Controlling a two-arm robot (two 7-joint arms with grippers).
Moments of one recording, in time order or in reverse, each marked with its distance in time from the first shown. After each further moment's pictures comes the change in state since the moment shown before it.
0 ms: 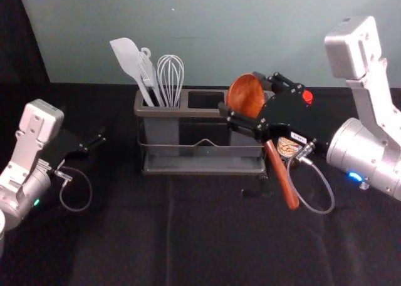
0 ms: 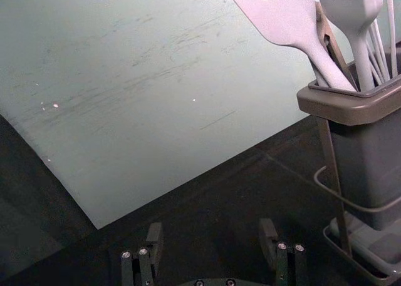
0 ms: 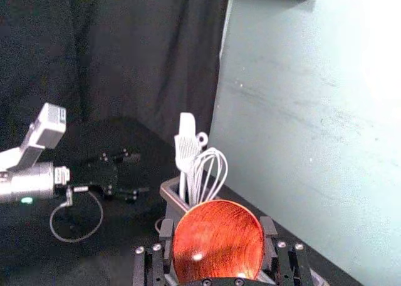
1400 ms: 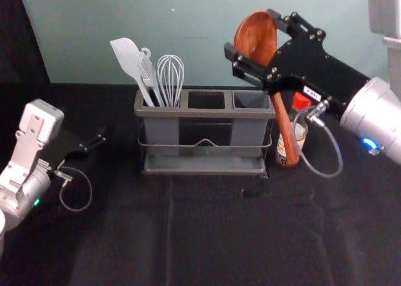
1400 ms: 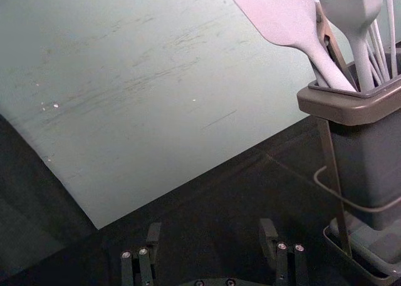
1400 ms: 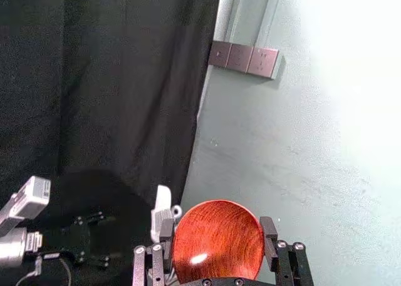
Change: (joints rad) left arm 0.000 0.000 0.000 0.000 0.000 0.000 0.000; right arm 0.034 -0.028 0.037 -0.077 -0.013 -0.064 -0.053
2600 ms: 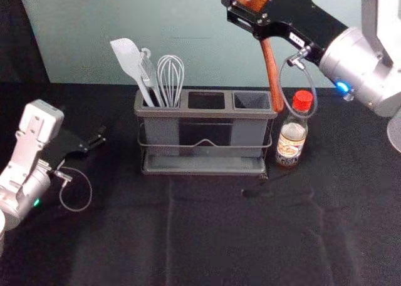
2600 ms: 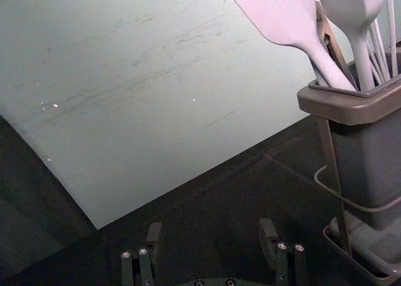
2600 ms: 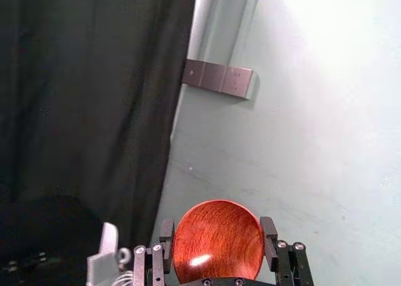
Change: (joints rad) left arm 0.000 0.000 0.000 0.000 0.000 0.000 0.000; right arm 0.223 -0.104 -0.052 0.272 -0.028 -0.109 0.003
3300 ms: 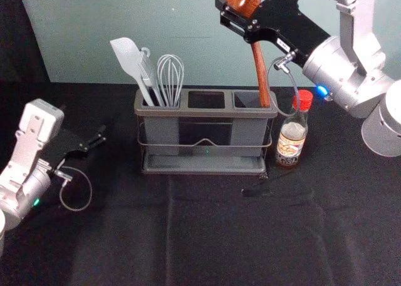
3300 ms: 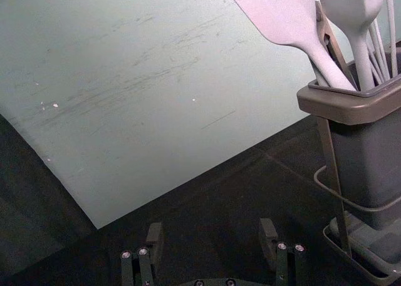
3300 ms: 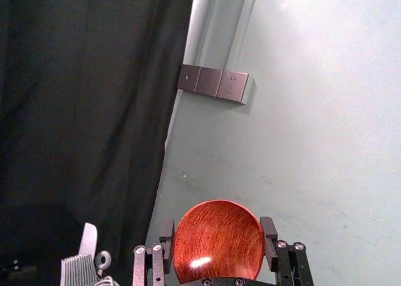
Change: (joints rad) left arm 0.000 0.000 0.000 0.000 0.000 0.000 0.000; right arm 0.038 -0.071 -0.017 0.205 -0.051 -0.203 0.026
